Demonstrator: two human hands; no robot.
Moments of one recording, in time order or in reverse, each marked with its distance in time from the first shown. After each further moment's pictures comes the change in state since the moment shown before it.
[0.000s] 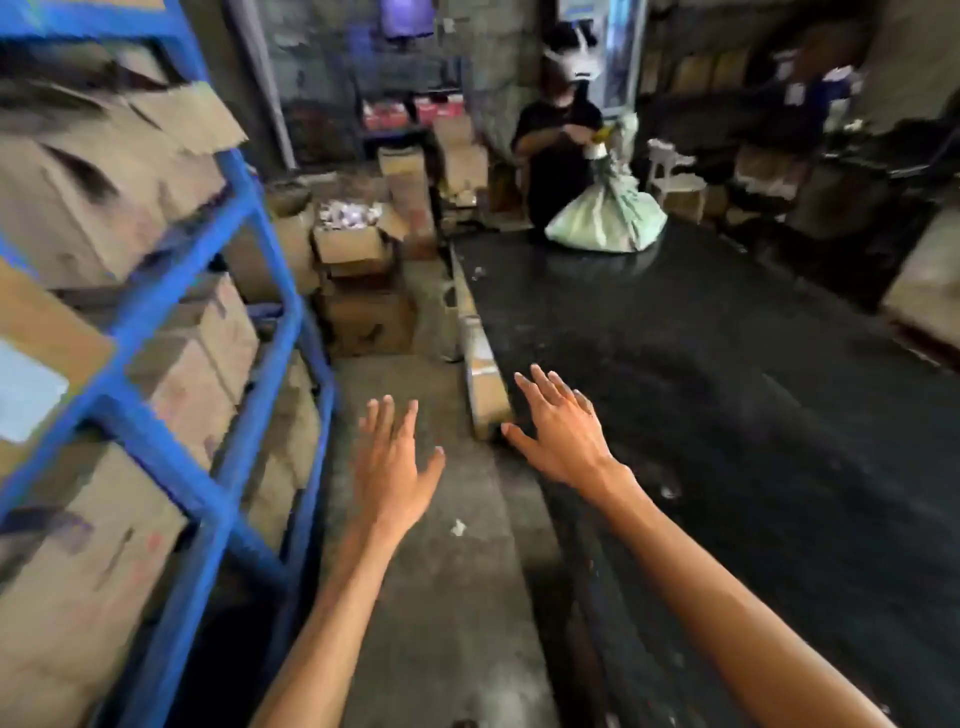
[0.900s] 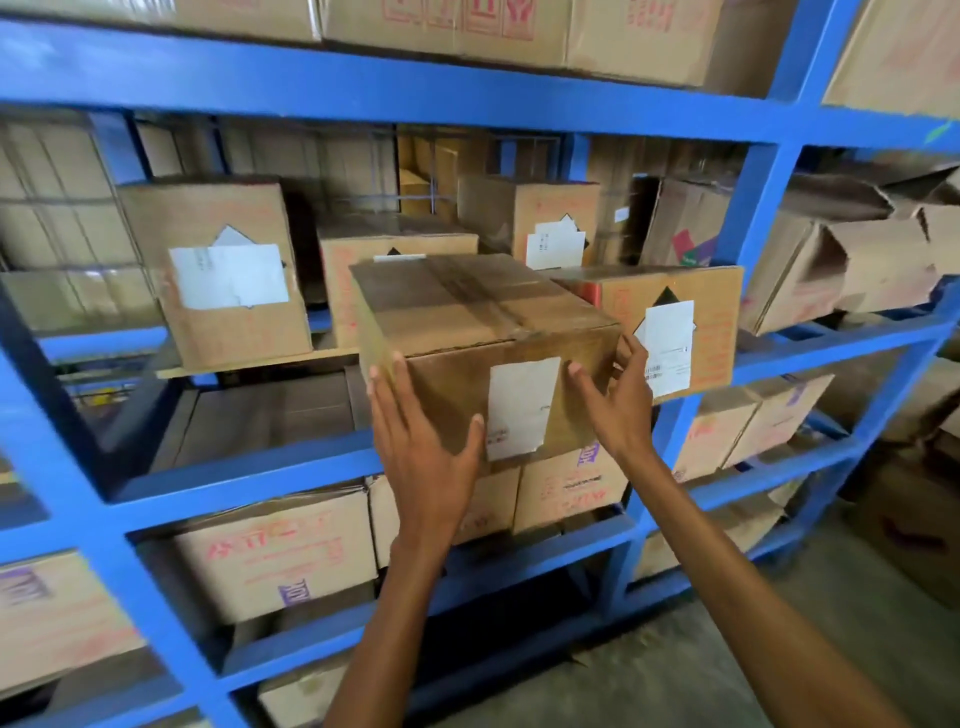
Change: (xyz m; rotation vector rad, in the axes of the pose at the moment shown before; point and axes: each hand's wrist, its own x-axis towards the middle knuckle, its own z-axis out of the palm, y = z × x) left_hand -0.219 -0.141 -0.241 0.190 1.240 -0.886; right_hand 0.015 -0.477 0.050 1.119 -0.338 -0.820
